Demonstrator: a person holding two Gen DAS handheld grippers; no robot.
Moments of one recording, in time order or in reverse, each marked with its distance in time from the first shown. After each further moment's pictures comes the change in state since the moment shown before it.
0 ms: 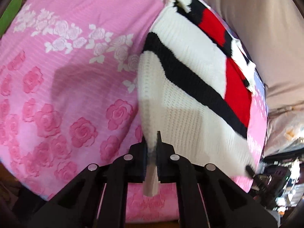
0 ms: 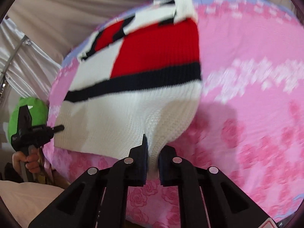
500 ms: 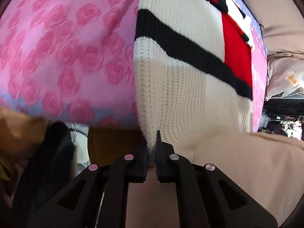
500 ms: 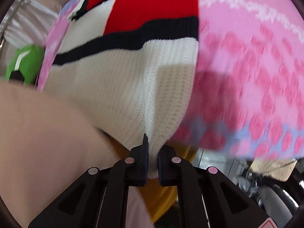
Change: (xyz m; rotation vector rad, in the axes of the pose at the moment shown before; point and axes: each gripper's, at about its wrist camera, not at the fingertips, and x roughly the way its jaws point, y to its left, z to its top) left arm -0.025 0.017 -0.111 0.113 0.370 -0.005; right arm -0.041 -0.031 -0.108 -0.075 0.427 -0.034
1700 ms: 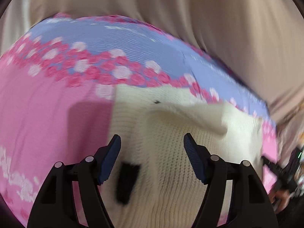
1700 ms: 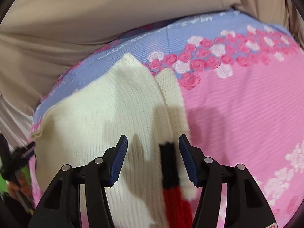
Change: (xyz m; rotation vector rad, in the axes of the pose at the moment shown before) left arm -0.030 -0.082 0.296 0.142 -0.633 0.130; right arm -0.023 -0.073 0.309 0.267 -0.588 -0.057
